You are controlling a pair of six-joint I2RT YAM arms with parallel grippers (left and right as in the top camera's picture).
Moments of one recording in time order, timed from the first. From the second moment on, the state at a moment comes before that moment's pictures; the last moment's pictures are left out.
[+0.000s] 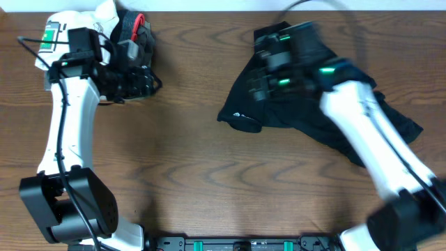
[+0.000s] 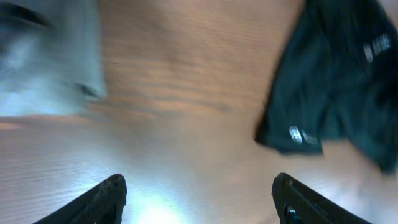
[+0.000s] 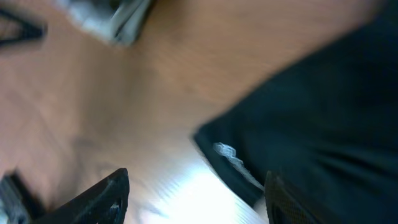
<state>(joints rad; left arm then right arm) 0.14 1.72 1.47 -1.00 0.52 0.08 0.34 1.66 1.53 -0.84 -0.39 0.15</state>
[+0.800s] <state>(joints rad) -0.36 2.00 1.47 -0.90 0.34 0.43 0.10 1.40 1.51 -1.32 0.04 0.30</state>
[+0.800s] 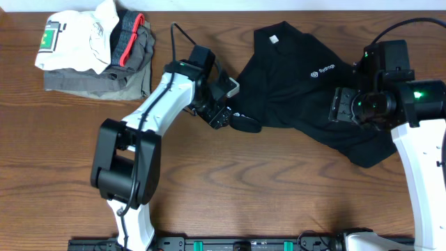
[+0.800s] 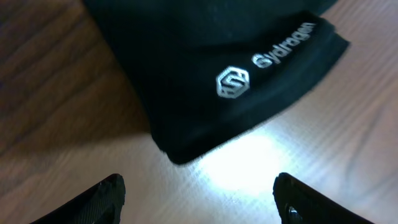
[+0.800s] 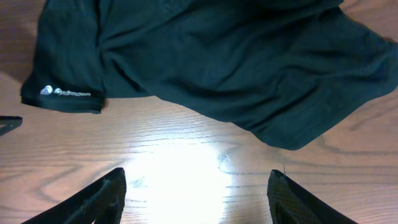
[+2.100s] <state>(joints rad) -0.51 2.10 1.47 -0.72 0.12 0.43 0.04 1.40 1.40 -1.25 0.05 0.30</state>
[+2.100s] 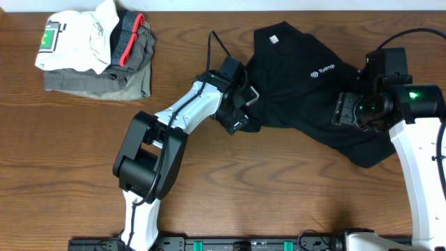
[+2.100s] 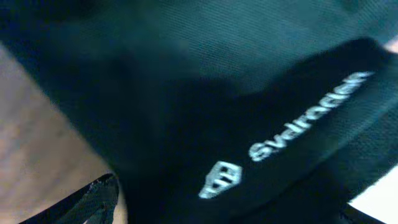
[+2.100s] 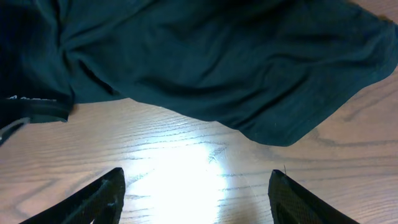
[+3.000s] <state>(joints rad) -0.52 2.10 1.47 -0.84 0.10 0.43 0.04 1.40 1.40 -1.23 0.05 0.30</state>
